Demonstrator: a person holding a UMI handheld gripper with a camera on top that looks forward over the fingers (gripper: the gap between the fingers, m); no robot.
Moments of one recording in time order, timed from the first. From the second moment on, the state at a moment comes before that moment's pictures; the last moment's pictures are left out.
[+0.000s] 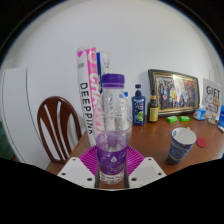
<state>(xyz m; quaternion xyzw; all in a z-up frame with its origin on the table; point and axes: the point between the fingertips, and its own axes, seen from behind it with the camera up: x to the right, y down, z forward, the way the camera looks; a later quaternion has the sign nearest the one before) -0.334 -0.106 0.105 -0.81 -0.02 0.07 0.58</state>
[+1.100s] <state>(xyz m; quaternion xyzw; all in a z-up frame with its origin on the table) -0.274 -0.060 0.213 -0.53 0.46 0.64 0.33</state>
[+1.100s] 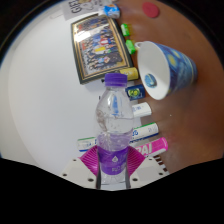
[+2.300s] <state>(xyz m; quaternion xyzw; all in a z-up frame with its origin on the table) 0.093 -0.011 0.074 -0.80 -0.01 0.00 0.59</state>
